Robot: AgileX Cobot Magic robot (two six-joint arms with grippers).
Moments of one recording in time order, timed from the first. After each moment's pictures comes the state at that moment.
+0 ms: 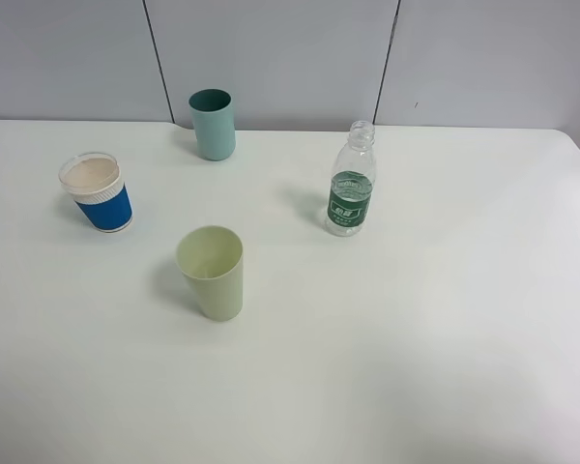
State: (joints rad) left arm 0.05 -0.01 -0.50 0.13 1.06 -0.15; right arm -0.07 0.02 -0.83 -0.31 1.08 0.08
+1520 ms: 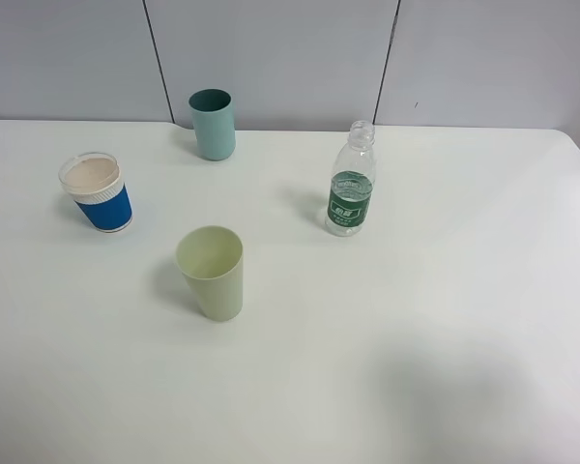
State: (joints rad) left arm 0.05 -0.01 -0.50 0.13 1.06 -0.15; right arm -0.07 0.00 -0.50 -0.03 1.07 -0.04
